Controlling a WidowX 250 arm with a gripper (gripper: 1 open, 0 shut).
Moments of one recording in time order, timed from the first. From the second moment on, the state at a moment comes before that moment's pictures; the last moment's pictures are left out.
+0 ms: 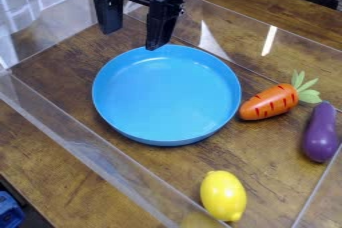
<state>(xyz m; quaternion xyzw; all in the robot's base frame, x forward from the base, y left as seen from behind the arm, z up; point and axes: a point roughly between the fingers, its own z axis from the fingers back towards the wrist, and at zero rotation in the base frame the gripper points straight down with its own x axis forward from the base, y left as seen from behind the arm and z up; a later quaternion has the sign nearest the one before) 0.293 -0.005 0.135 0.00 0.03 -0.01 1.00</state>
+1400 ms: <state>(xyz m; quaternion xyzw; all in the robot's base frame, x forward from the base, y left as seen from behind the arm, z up) 0.347 -0.118 0.082 0.00 0.03 -0.23 0.97</state>
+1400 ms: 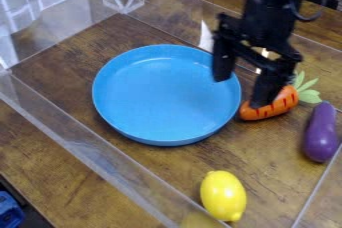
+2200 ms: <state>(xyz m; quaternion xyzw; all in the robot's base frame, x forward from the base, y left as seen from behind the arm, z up) 0.374 -0.115 0.050 0.01 0.01 -0.29 0.96</state>
